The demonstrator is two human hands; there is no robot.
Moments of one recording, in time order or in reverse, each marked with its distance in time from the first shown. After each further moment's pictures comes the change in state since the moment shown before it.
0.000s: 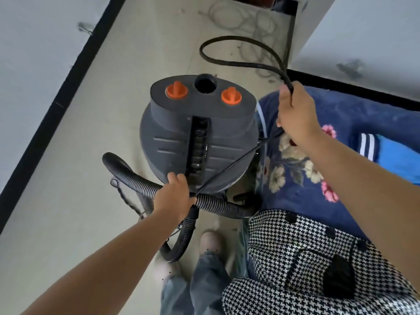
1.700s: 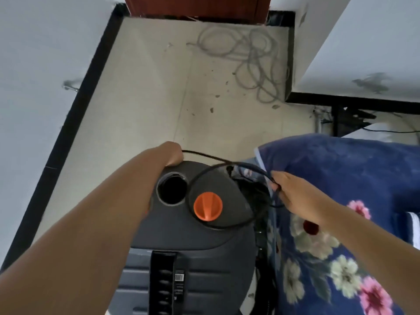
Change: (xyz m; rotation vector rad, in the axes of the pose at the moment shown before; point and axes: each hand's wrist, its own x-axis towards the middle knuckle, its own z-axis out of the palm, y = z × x) left_hand 0.327 0.057 -0.169 0.133 -0.241 -0.024; right_hand 0.132 0.114 0.017 -0.491 -0.662 -0.271
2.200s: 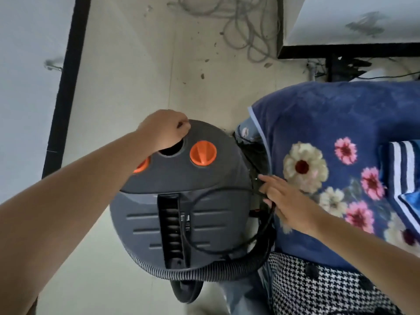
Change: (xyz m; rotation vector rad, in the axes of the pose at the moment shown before) left_hand -0.088 -0.001 0.017 -0.018 0.308 0.359; right_hand -0.097 -0.044 0.080 0.011 0.190 -0.166
